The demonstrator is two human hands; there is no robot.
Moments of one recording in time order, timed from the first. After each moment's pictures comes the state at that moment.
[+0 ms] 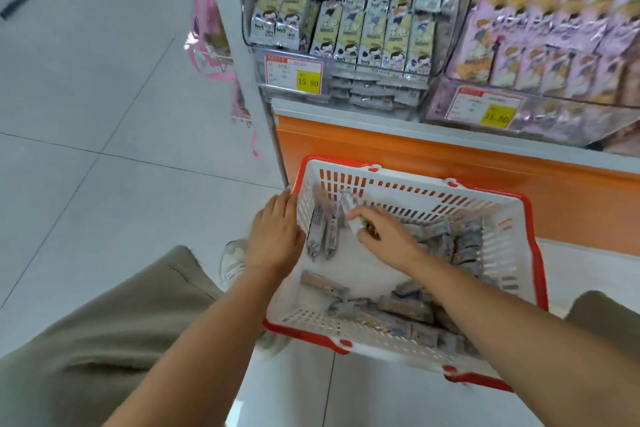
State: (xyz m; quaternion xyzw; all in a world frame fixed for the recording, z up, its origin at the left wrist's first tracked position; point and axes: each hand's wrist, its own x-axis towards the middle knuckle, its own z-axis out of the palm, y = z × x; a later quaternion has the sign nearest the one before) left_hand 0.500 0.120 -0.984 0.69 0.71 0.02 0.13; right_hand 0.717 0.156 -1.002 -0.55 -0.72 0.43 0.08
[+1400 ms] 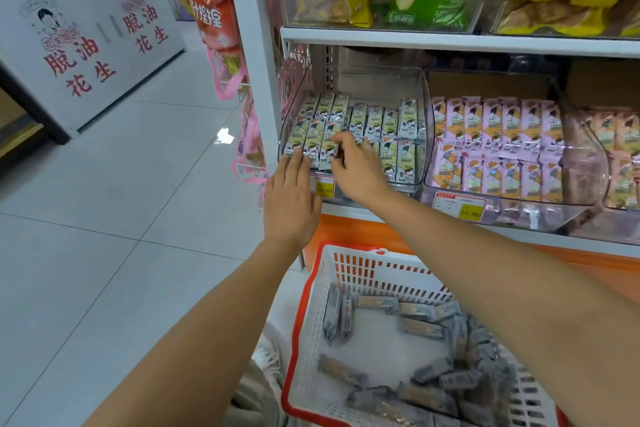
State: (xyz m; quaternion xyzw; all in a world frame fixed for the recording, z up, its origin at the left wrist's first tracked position) left_hand 0.492 0.223 -0.828 0.70 0.69 0.20 -0.03; right_hand 0.618 0.292 -0.800 -0.57 -0.76 0.19 0.25
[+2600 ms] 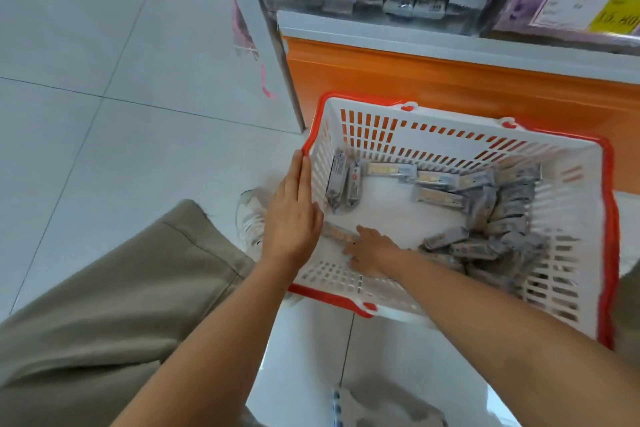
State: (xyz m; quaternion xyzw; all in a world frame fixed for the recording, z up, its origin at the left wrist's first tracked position) left_hand 0.500 0.081 -1.028 0.68 0.70 0.14 0.17; right_hand 0.669 0.100 -1.124 -0.42 -0.75 0.38 -0.34
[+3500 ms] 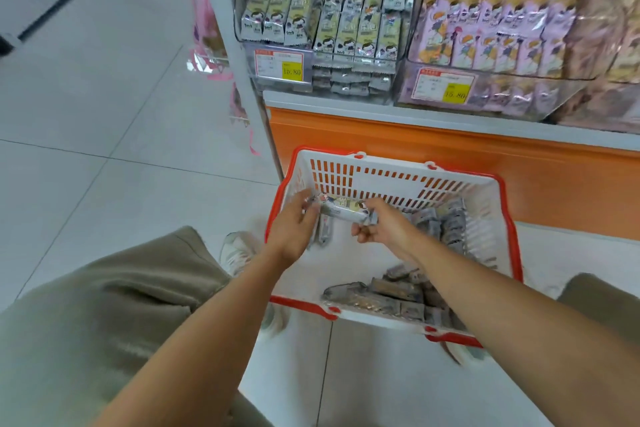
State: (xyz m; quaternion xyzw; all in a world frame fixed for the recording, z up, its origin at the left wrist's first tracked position) left_hand 0.543 0.087 -0.946 0.53 0.68 0.26 0.44; right_hand 0.727 0.130 -0.975 -0.55 -0.35 0.72 0.24
